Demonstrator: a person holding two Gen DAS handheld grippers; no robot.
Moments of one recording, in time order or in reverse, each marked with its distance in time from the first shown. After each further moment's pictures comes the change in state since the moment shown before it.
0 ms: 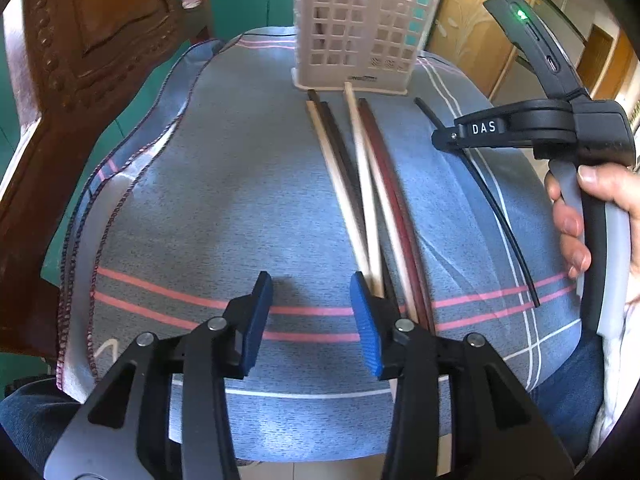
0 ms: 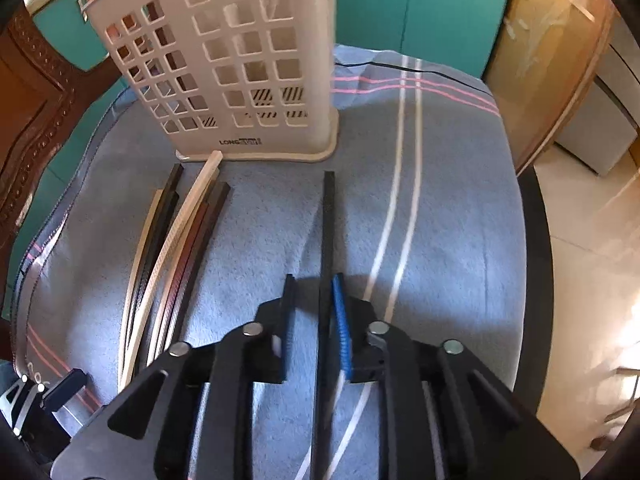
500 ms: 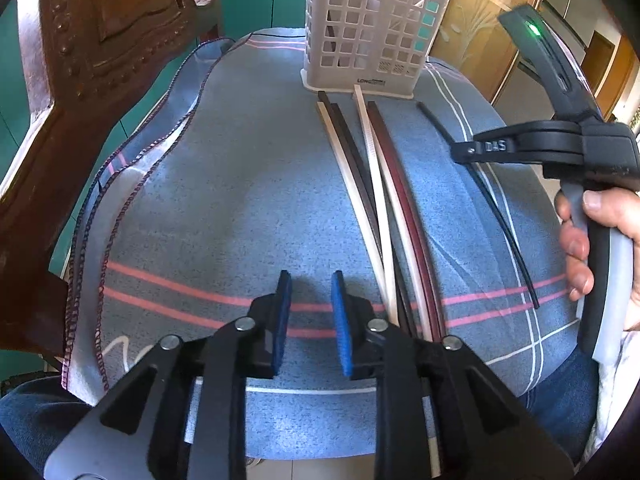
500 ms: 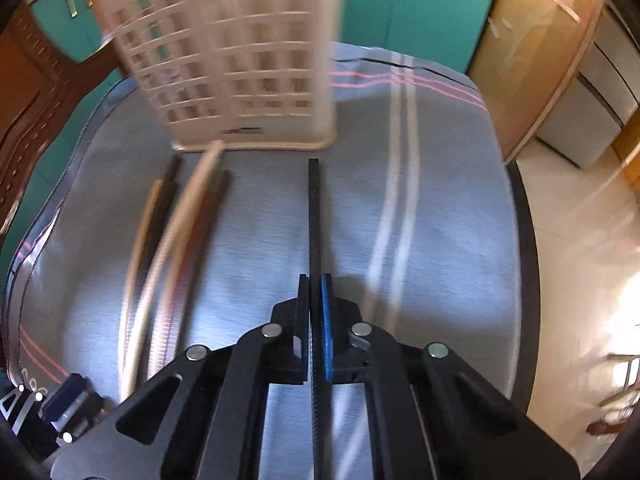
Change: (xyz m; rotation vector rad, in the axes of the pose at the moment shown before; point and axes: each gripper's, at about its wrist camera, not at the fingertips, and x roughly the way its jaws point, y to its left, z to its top) left arm -0.002 0.004 -0.004 -0.001 -0.015 -0.009; right arm -0.002 -0.002 -0.010 0.058 -0.013 -0.074
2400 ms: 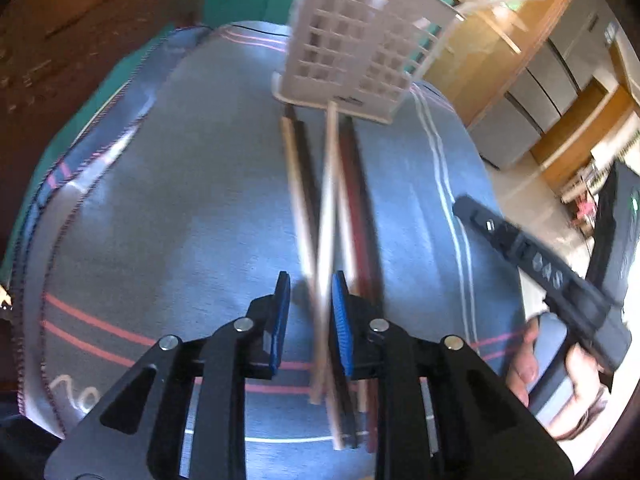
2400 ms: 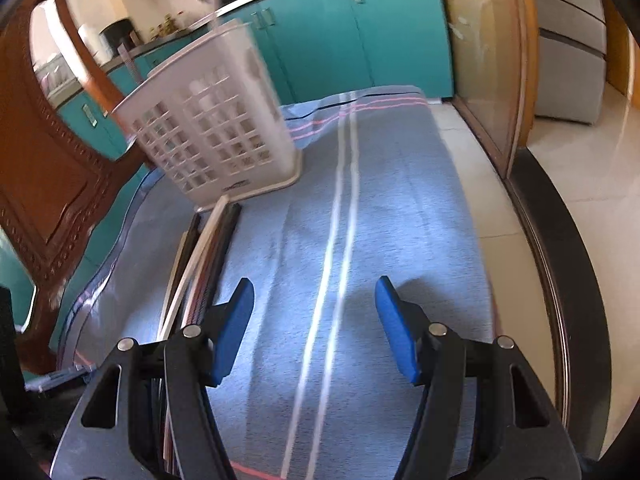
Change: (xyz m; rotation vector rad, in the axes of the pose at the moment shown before) left arm 0.024 0.009 0.034 -0.139 0.029 -0.159; right arm -0.031 -0.058 -0.053 0.208 -0.275 0.219
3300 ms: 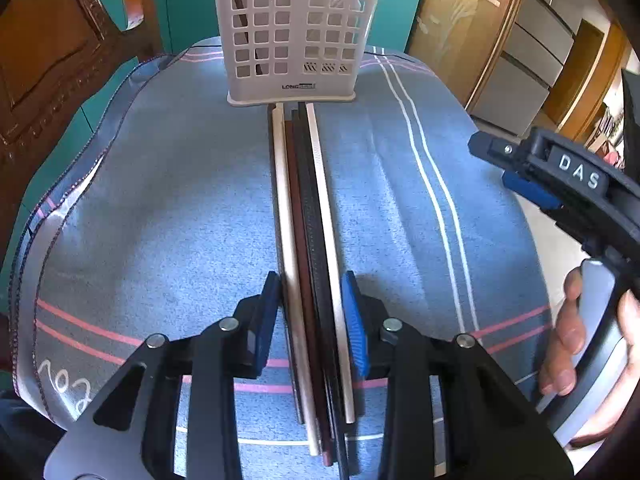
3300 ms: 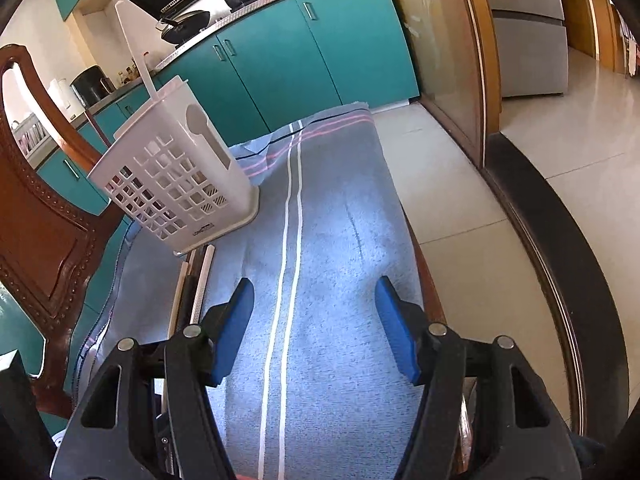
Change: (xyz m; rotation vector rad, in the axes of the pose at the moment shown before) left arm 0.010 -0.063 -0.023 0.169 -0.019 0.129; right arm -0.021 -0.042 0.009 0.175 -0.074 -0.031
